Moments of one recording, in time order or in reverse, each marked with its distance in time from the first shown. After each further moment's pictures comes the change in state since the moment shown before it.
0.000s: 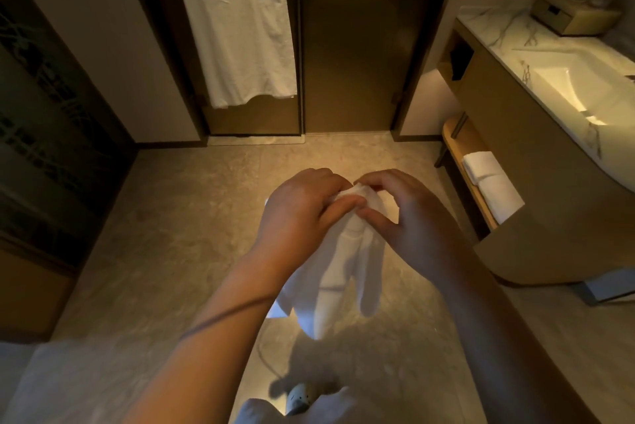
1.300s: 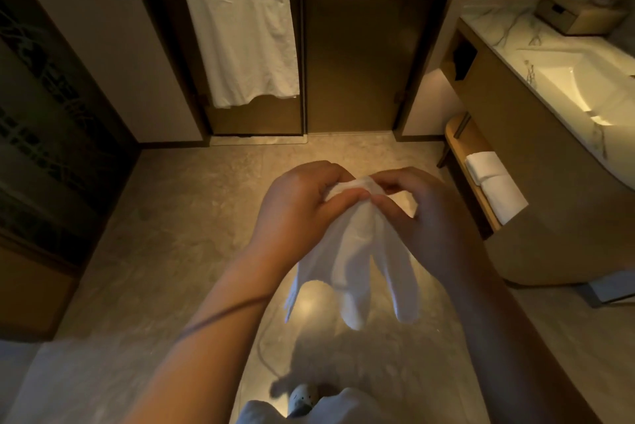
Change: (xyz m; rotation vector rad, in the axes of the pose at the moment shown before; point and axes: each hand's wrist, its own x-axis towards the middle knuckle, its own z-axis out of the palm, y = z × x) left_hand 0.004 0.006 -0.015 -0.121 0.010 -0.082; right_hand 0.000 -0.005 -0.007 -0.002 0.121 0.052
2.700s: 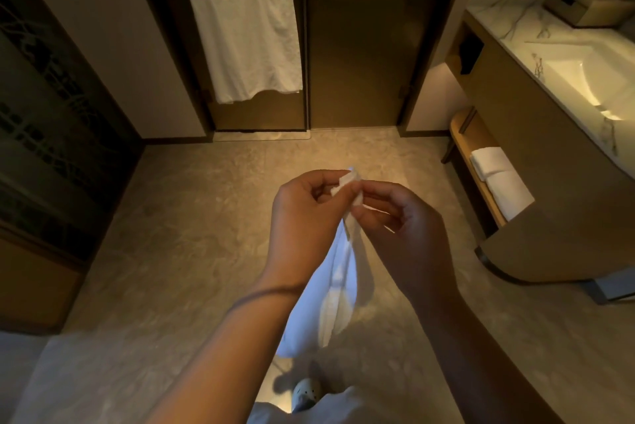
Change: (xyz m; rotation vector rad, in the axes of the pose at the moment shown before) left_hand -0.014 0.011 0.019 -0.589 0.187 -0.508; right_hand -0.021 -0.018 0.038 0.471 0.113 0.206
